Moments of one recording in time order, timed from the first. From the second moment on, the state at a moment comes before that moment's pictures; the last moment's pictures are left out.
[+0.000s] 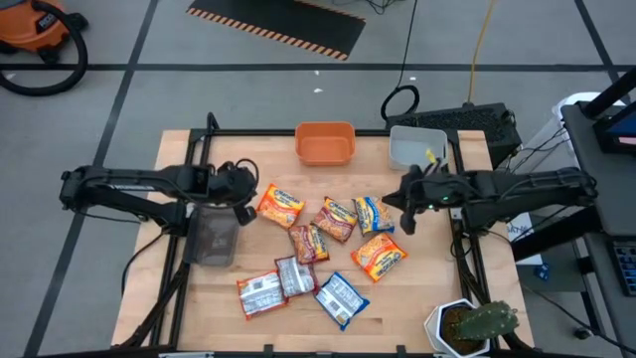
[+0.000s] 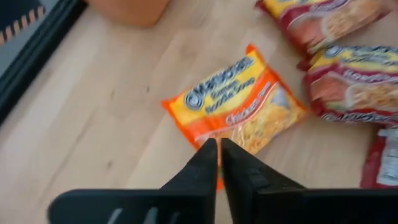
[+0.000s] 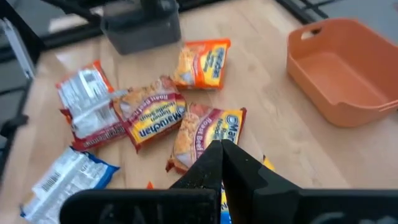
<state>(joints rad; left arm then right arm) 0.07 1.03 0.83 -0.81 -0.26 -0.32 0.08 0.89 0.80 -0.54 0.21 0.33</state>
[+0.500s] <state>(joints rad) -0.02 1.26 0.80 -0.81 -0.25 -0.39 0.08 1.00 0.81 -0.55 0.21 0.29</state>
